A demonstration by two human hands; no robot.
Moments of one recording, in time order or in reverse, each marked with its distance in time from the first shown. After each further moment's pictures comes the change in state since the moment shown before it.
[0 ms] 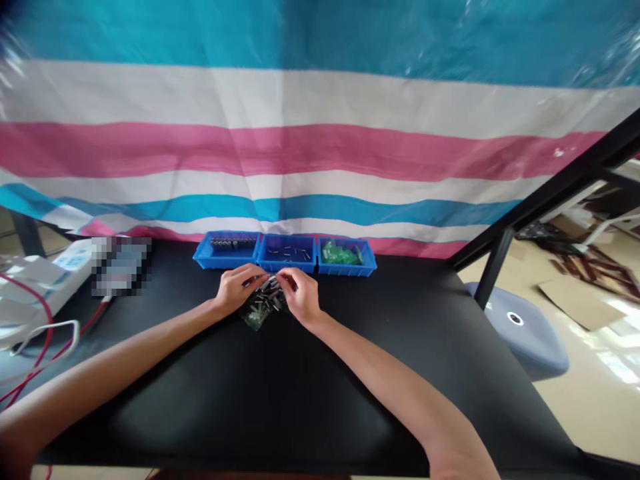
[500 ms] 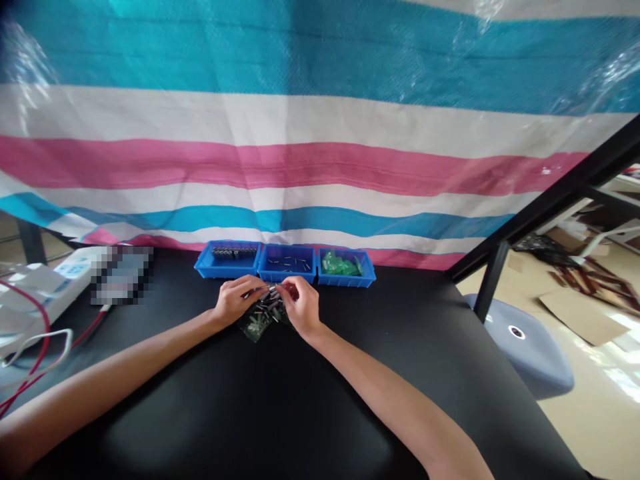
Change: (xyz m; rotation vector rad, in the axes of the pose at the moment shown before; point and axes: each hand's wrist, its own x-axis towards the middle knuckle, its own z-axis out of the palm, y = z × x) left_hand -0.001 0.001 0.000 0.017 0.049 0.089; right_hand 0.000 0.001 0.002 -0.004 0.066 0.045
